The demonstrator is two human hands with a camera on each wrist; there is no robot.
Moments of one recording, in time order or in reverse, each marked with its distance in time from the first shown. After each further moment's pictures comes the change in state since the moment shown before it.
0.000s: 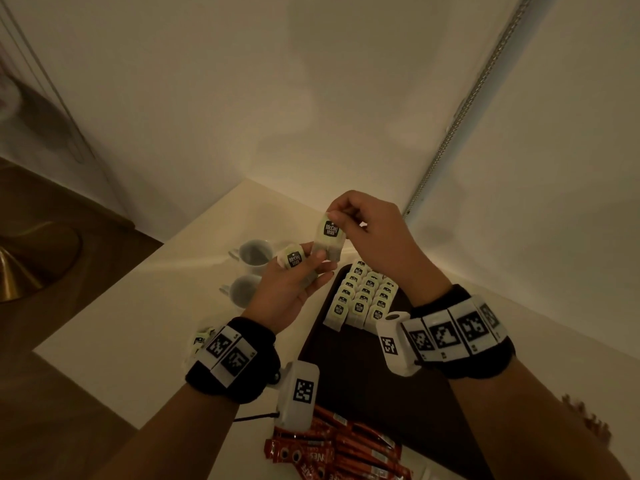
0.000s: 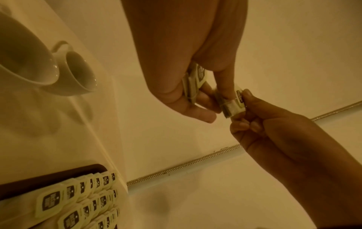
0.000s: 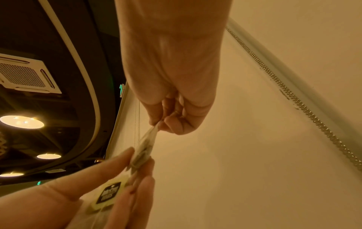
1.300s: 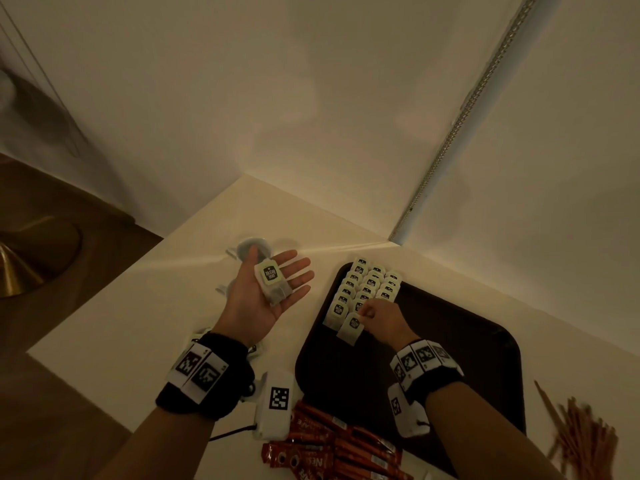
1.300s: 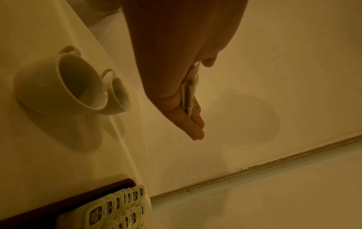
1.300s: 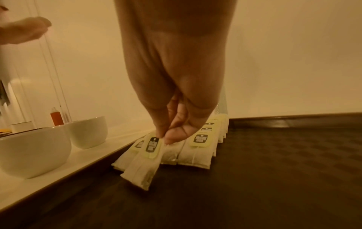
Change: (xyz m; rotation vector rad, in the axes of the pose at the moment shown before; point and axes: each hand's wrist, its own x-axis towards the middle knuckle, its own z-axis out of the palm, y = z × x) left_hand 0.005 0.001 -0.039 -0.134 0.223 -0.230; right_hand -0.092 0.173 0.065 -0.249 -0.370 0.694
